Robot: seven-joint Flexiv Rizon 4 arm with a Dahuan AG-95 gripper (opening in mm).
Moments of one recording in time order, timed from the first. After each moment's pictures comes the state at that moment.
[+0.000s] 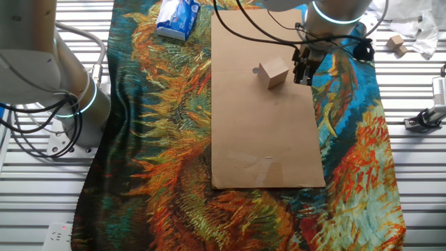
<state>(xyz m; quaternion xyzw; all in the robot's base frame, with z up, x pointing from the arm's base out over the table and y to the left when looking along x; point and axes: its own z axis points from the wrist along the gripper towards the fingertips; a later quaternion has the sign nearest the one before) 0.563 0.103 0.051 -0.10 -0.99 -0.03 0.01</state>
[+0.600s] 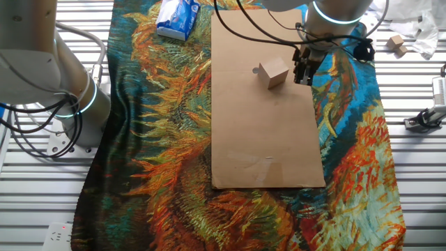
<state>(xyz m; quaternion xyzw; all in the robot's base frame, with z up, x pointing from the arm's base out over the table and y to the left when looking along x) 0.565 0.103 0.050 -0.10 -0.99 -0.03 0.01</state>
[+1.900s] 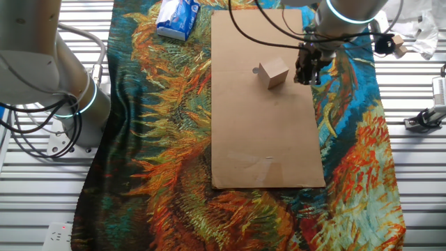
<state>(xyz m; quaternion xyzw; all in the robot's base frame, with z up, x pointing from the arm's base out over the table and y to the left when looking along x) 0.565 0.103 0.050 0.04 -1.00 -0.03 0.06</state>
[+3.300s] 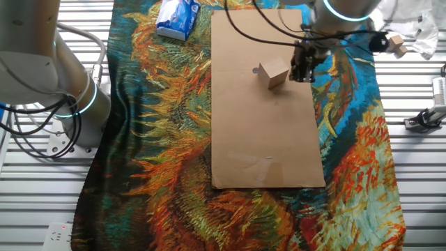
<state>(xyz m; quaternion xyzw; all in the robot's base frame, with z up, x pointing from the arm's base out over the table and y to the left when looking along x) 0.548 0.113 0.048 0.02 -1.00 -0.03 0.06</state>
